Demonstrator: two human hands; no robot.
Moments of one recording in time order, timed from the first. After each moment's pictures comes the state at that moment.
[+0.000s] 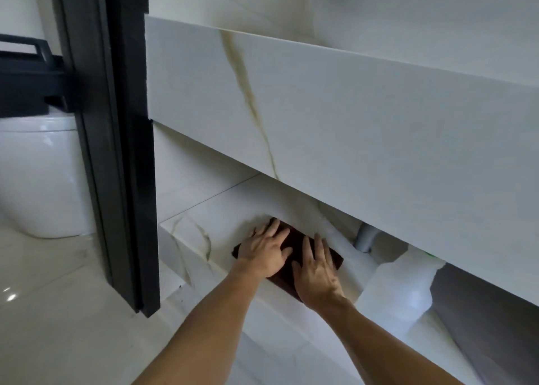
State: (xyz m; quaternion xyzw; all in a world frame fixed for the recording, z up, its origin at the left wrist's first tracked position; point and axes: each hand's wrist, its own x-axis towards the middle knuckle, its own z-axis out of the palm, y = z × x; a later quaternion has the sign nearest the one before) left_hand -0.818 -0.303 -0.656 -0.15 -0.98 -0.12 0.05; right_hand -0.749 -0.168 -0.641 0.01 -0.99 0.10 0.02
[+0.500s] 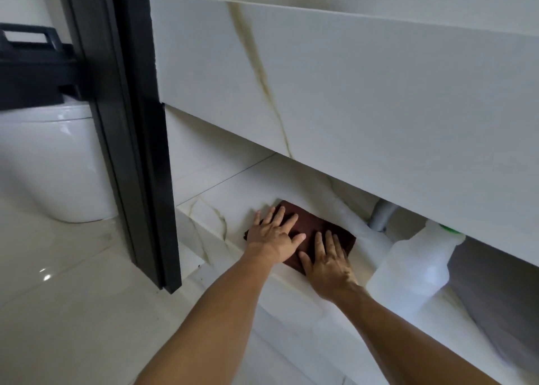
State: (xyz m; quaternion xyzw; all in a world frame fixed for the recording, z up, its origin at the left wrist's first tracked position) left_hand -0.799 -0.311 -0.652 -0.09 -0.99 -0.08 -0.06; right_hand -0.743 -0.162 -0.664 0.00 -1.00 0.06 -0.04
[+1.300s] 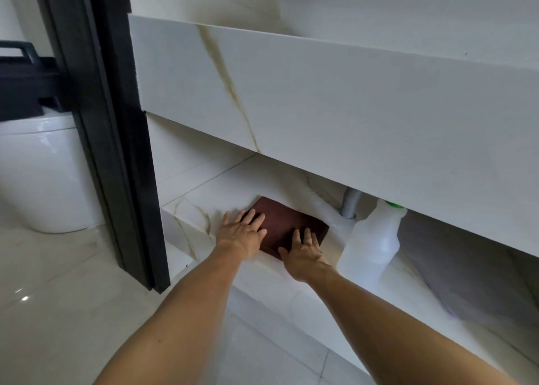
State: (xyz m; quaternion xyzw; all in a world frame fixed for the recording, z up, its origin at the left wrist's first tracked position) left_hand -0.769 -0.333 -0.646 -0.09 -0.99 -0.01 -0.06; right_hand -0.717 -0.176 -0.636 -0.05 -0.99 0.10 -0.11
